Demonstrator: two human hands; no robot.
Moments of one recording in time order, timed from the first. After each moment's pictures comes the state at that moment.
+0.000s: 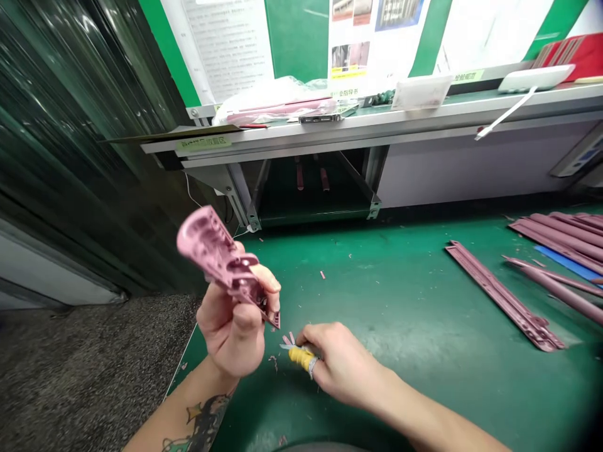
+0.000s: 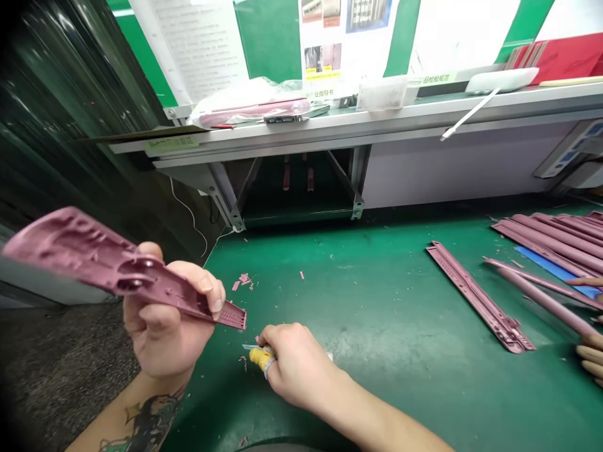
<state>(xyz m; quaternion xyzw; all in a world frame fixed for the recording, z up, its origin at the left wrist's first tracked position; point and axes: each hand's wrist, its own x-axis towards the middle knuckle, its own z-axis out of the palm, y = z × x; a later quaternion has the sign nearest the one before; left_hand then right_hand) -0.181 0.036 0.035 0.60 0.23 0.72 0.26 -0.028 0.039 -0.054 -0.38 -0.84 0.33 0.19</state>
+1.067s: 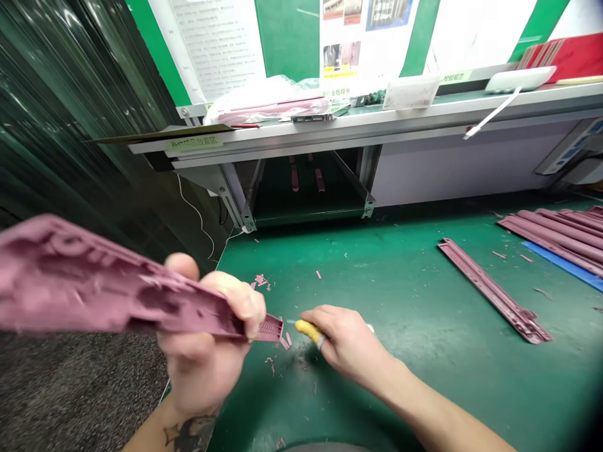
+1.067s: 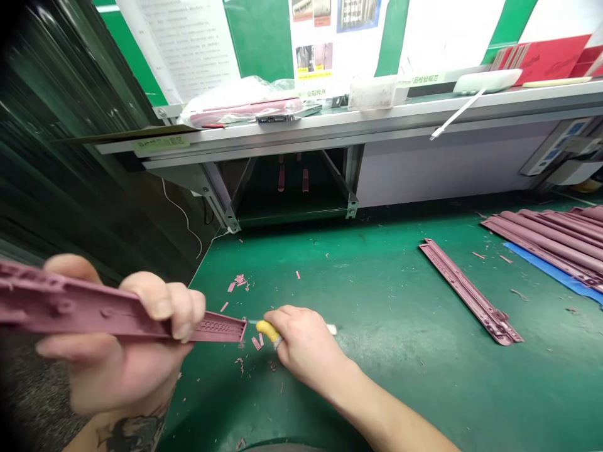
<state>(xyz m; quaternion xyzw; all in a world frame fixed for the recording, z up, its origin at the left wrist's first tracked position) -0.186 0.016 0.050 0.49 0.30 0.71 0.40 -0.010 0.059 -0.050 -0.36 -0.86 0.25 0.26</state>
